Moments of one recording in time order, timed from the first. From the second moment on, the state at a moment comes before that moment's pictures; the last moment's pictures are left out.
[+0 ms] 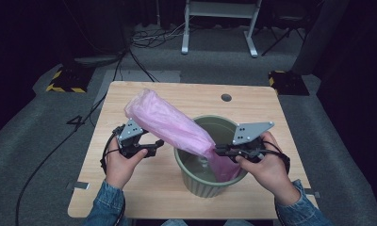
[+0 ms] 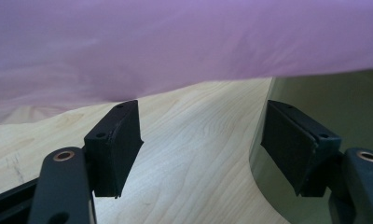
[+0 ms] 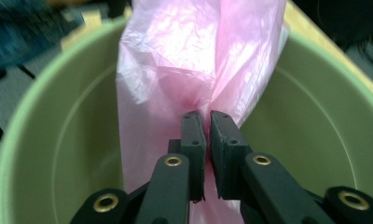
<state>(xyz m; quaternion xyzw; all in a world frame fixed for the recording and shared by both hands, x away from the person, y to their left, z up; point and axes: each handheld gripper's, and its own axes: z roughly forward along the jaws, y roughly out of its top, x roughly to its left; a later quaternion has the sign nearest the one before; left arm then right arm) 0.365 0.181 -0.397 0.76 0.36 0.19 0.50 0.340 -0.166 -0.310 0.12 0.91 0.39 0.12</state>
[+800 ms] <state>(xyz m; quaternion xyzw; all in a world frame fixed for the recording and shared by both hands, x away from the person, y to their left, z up) 0.360 0.185 -0.371 0.76 0.34 0.21 0.51 0.357 -0.137 -0.284 0.13 0.93 0.32 0.13</state>
